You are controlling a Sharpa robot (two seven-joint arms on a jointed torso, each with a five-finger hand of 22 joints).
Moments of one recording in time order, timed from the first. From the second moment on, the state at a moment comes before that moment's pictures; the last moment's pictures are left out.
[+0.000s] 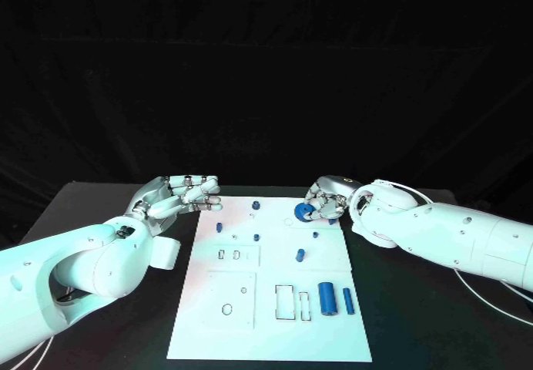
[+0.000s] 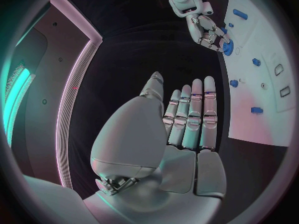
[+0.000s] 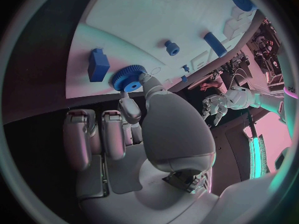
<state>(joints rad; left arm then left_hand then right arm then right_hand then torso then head) 1.22 -1.01 0.03 1.75 -0.05 -0.41 0.34 1.49 -0.05 -0.07 0.21 0.18 0.94 0.21 0.13 0.07 1.04 0.16 0.18 0.08 1.08 0.11 0.25 0.20 0.17 0.94 0.22 0.44 0.17 1.31 -0.67 -0.11 1.20 -1.39 -0.26 -0.07 1.30 -0.11 0.06 0.13 0.41 0.96 0.15 0.14 0.16 1.27 0.06 1.19 1.16 1.47 -0.02 1.49 1.31 0.05 1.46 0.09 1.50 1.31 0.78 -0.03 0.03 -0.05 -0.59</state>
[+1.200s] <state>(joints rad) 1.22 -1.01 0.03 1.74 -0.05 -0.41 0.33 1.50 -0.04 -0.07 0.21 0.18 0.94 0.21 0.13 0.07 1.04 0.16 0.18 0.08 1.08 0.11 0.25 0.21 0.17 0.94 0.22 0.43 0.17 1.31 -0.67 -0.11 1.28 -1.50 -0.30 -0.12 1.37 -0.09 0.09 0.12 0.39 1.03 0.12 0.19 0.18 1.31 0.04 1.24 1.21 1.46 -0.03 1.51 1.31 0.03 1.46 0.09 1.53 1.31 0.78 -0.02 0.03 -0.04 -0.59</state>
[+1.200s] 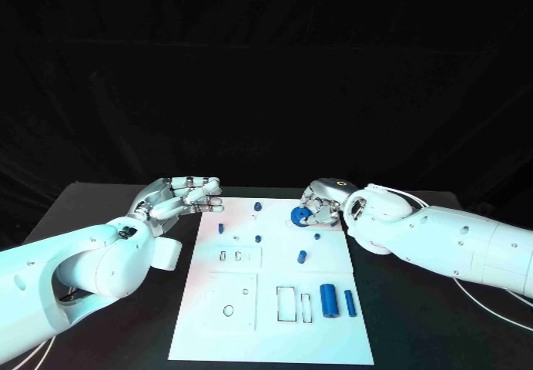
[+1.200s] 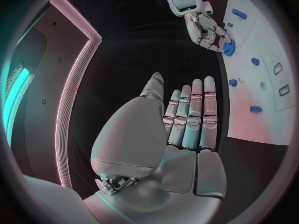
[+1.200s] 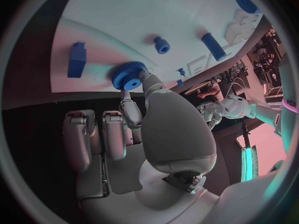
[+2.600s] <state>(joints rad) 1.22 -0.99 0.03 1.75 -0.05 -0.41 0.33 1.50 -0.04 -0.07 0.21 0.18 0.94 0.21 0.13 0.07 1.04 0.16 0.18 0.08 1.08 0.11 0.25 0.21 0.17 0.94 0.22 0.43 0.17 1.29 -0.40 -0.11 1.18 -1.61 -0.40 -0.19 1.37 -0.08 0.12 0.13 0.34 1.03 0.12 0.19 0.18 1.31 0.04 1.24 1.21 1.46 -0.03 1.51 1.31 0.03 1.46 0.09 1.54 1.31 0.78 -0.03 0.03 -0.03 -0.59</state>
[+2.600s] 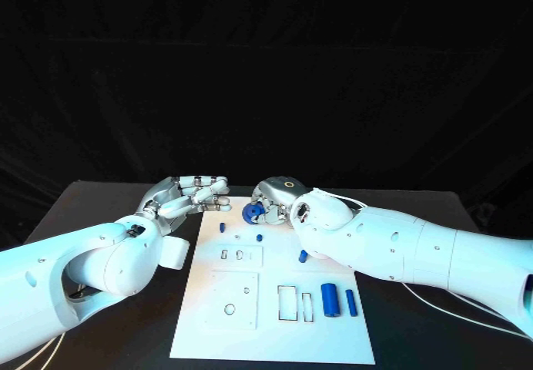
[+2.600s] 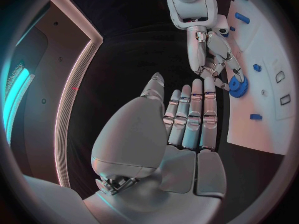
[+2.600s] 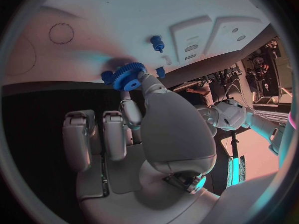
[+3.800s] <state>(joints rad) 1.22 -1.00 0.03 1.75 -0.05 -0.41 0.33 1.50 -0.03 -0.08 0.20 0.18 0.94 0.21 0.13 0.07 1.04 0.16 0.18 0.08 1.08 0.11 0.25 0.21 0.17 0.94 0.22 0.43 0.17 1.28 -0.41 -0.11 1.18 -1.61 -0.38 -0.20 1.33 -0.14 0.13 0.16 0.28 0.89 0.17 0.09 0.13 1.24 0.08 1.16 1.14 1.47 0.00 1.51 1.31 0.03 1.47 0.11 1.53 1.31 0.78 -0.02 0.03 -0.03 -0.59</state>
